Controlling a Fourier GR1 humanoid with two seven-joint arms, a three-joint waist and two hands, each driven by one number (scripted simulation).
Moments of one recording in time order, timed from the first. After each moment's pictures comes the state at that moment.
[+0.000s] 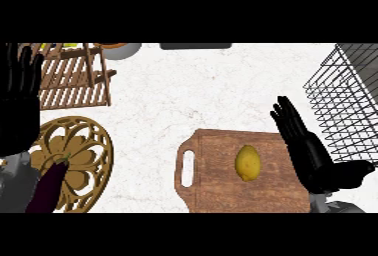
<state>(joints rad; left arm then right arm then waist) -0.25 0.40 0.01 -1.67 0.40 0.26 -0.16 -0.05 -0.30 0.28 -1.71 -0.29 -0.20 0.04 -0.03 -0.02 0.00</state>
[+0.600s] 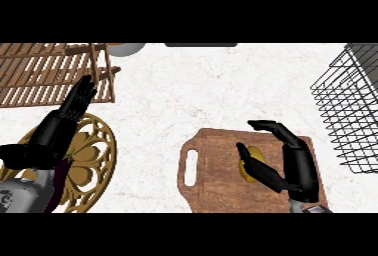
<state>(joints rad) -0.18 0.48 -0.21 -1.58 0.25 0.10 -0.07 -0.04 -0.22 0.37 -1.69 0.07 -0.45 -0.13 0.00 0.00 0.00</state>
